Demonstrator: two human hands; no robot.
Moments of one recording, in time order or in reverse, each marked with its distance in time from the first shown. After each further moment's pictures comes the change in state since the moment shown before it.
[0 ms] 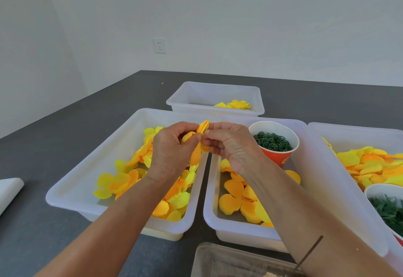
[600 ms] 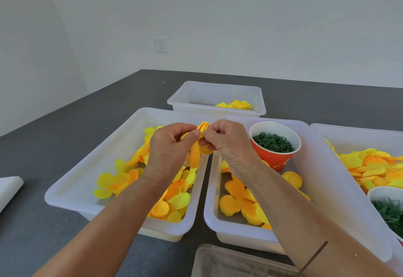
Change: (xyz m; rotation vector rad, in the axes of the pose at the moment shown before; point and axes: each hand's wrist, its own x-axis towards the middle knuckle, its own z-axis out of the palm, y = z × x) left_hand 0.002 0.000 -0.004 -0.077 0.012 -0.100; right_hand 0.002 0.008 0.005 -0.322 0.013 -0.285
